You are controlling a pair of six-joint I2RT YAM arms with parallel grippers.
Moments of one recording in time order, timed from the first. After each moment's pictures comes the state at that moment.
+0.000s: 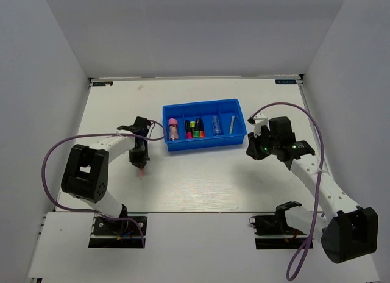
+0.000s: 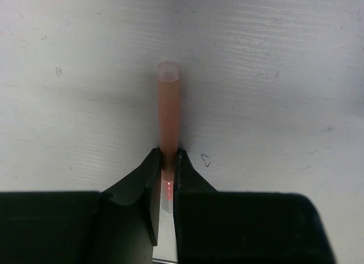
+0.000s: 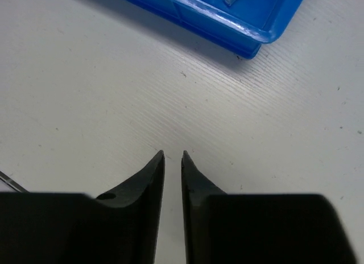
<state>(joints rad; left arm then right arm) -0.27 1.59 0.89 -0.69 -0.18 -0.35 0.31 1.04 0.78 -0.56 -0.32 -0.14</state>
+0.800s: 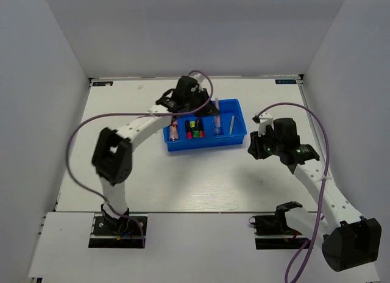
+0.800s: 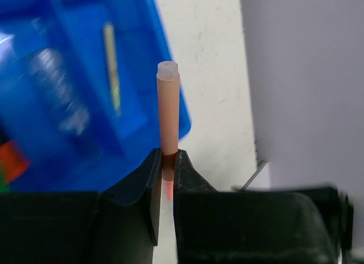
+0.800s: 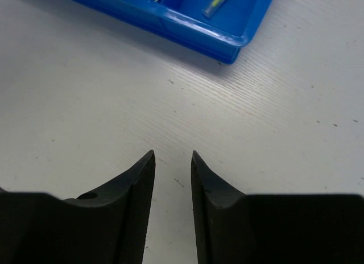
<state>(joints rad) -0.61 1.82 1.54 -0.28 0.29 -0.74 0.29 0.97 0.77 -0.55 -0.30 -0.11</state>
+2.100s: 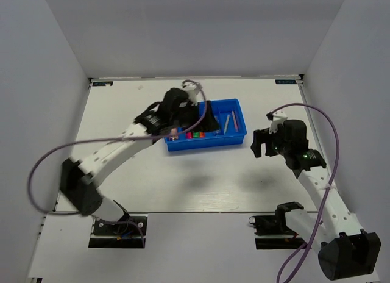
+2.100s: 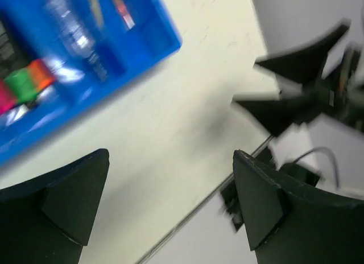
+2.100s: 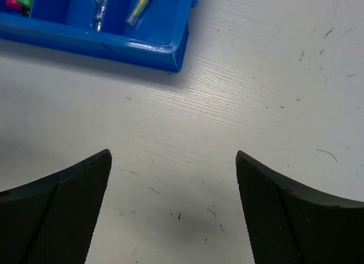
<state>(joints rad) -0.71 1.61 1.43 -0.39 0.22 -0.62 0.20 0.89 0.74 -0.51 -0.19 -0.05</state>
